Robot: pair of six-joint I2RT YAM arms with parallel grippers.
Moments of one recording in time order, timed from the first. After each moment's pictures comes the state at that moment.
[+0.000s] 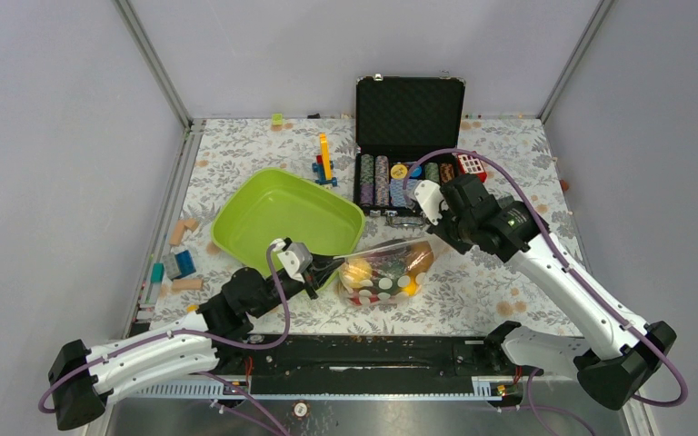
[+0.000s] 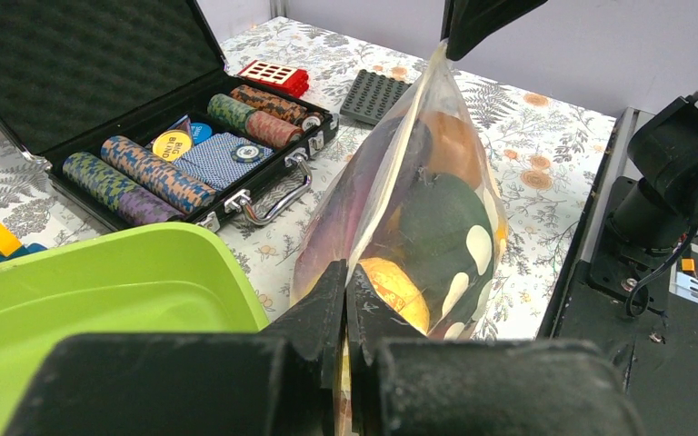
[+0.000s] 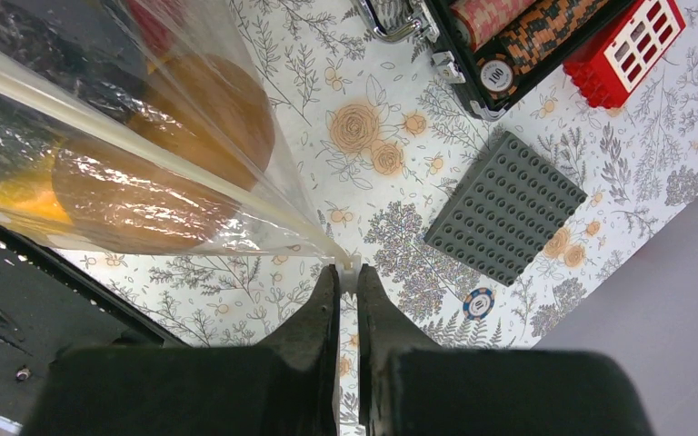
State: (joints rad) left arm -1.02 0.59 0.27 0.40 -0.04 -0.03; right arm 0.62 1.12 1.18 -1.06 0.15 -0.40
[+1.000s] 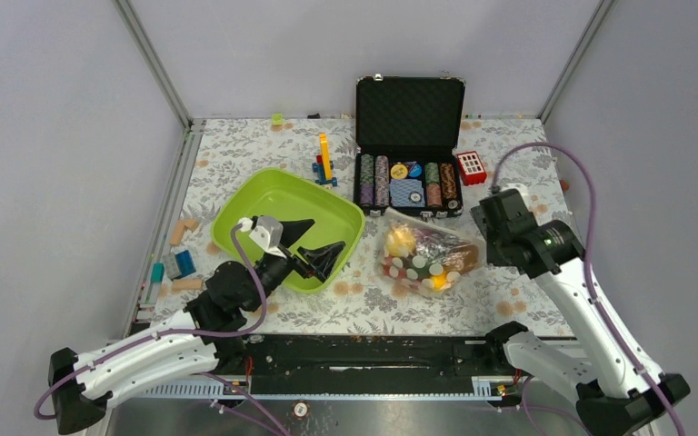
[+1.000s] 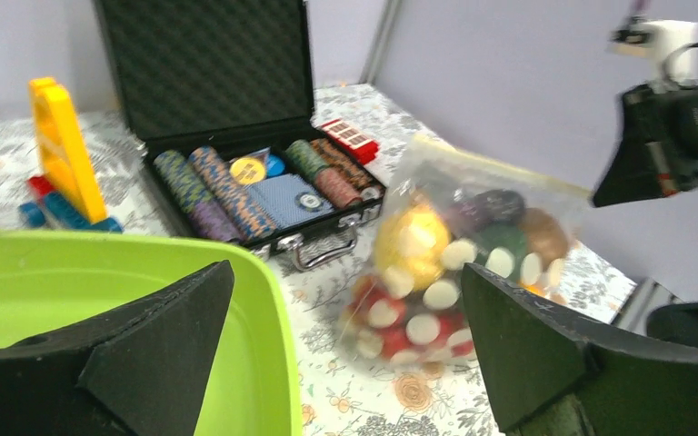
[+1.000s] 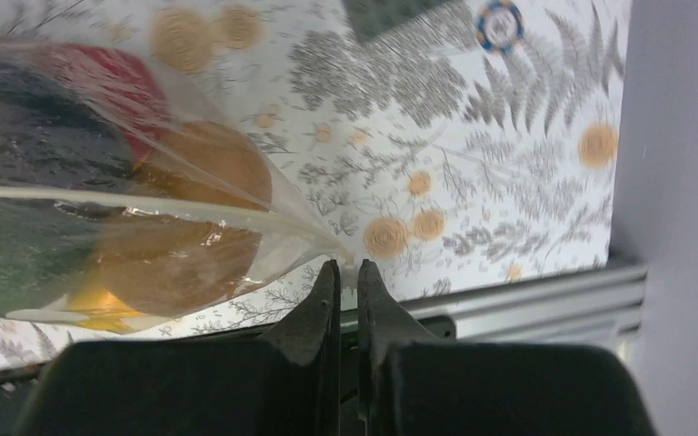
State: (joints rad) left arm -1.01 0.56 0.39 0.34 -0.28 -0.23; right arm 0.40 0.93 1.09 -1.26 0.42 0.37
